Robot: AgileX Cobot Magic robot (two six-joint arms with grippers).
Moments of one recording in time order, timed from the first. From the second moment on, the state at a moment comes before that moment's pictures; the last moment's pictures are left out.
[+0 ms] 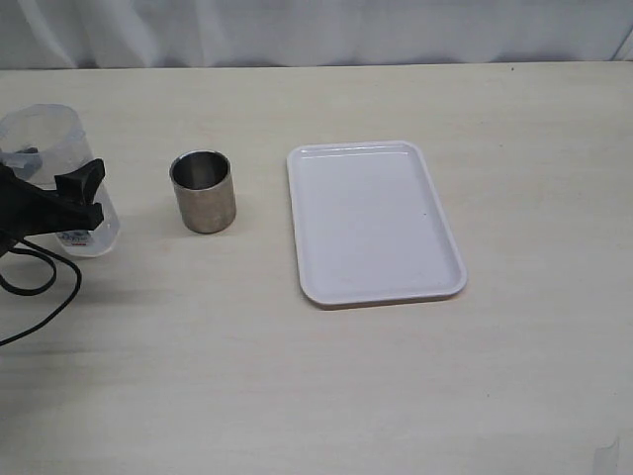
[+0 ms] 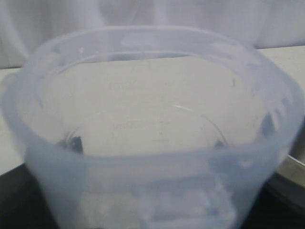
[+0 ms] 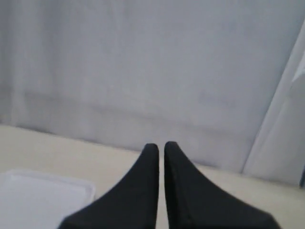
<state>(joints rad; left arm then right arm) 0.00 1.90 -0.35 0.25 -1.21 -0.05 0.04 0.01 0.00 -0.31 -0.02 0.10</state>
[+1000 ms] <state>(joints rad) 0.00 1.90 -0.35 0.25 -1.21 -0.05 0.04 1.03 -0.39 -0.80 -1.05 0.60</state>
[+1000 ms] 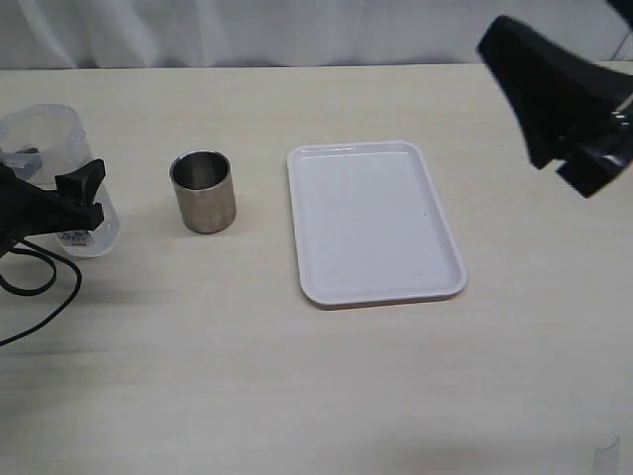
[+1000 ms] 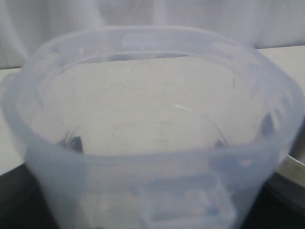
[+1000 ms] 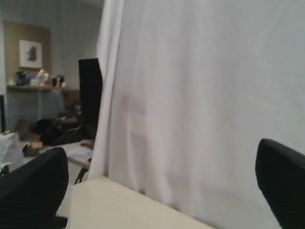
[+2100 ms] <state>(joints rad) 0.00 1.90 -0.48 0.25 -1.18 0.00 0.24 2.23 -1.21 -1.25 -1.21 0.55</state>
